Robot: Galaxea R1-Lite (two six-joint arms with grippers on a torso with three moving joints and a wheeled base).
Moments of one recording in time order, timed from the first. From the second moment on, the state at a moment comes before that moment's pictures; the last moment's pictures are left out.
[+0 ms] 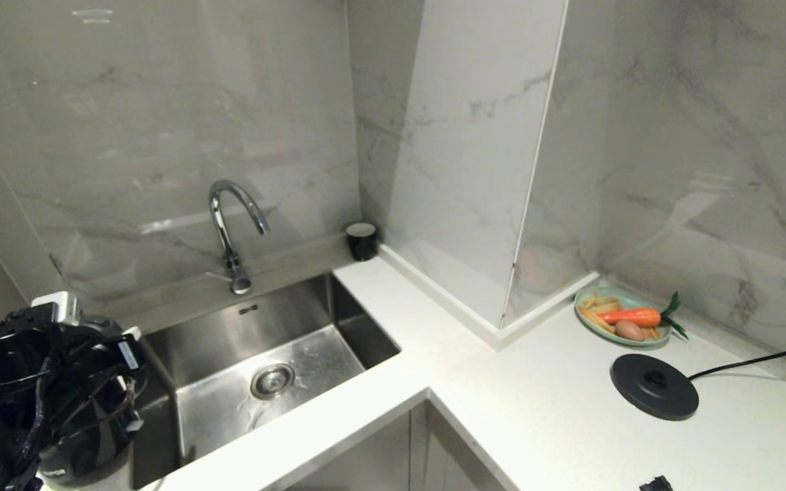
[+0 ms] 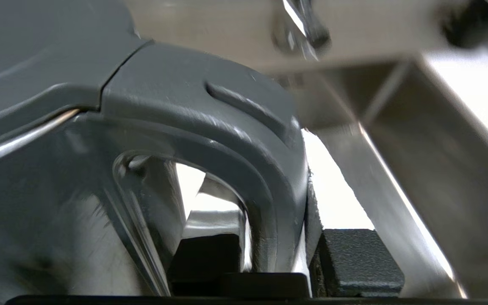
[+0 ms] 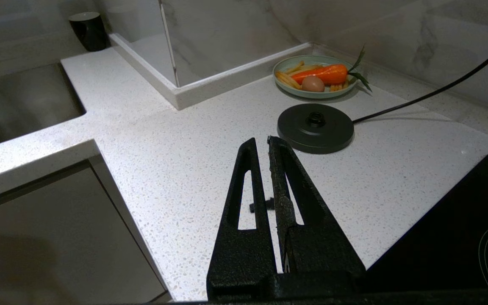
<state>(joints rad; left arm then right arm) 0.28 2.04 -0.35 -1.45 -0.02 -0.11 0.00 0.00 0.00 0.02 0.00 0.00</state>
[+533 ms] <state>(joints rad) 0.28 2.08 -0.26 -1.52 -0.03 -0.12 0.00 0.00 0.00 0.02 0.00 0.00</state>
